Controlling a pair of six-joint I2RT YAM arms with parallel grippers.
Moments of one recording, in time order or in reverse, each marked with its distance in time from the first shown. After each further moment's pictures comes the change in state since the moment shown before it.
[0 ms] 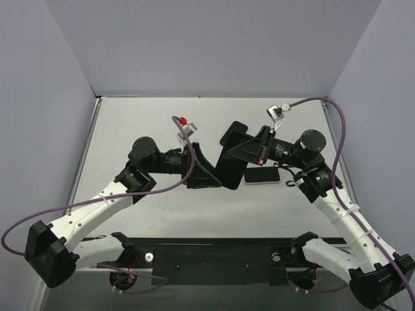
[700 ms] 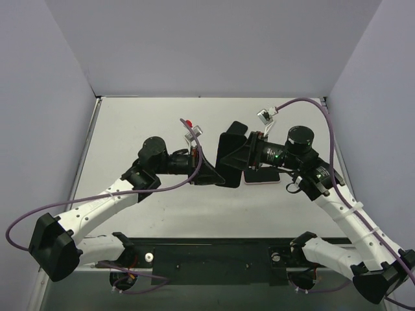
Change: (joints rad) left arm -0.010 0.032 -0.033 -0.027 -0.126 0.028; right arm 0.083 0.039 0.122 -0.309 0.178 -0.257
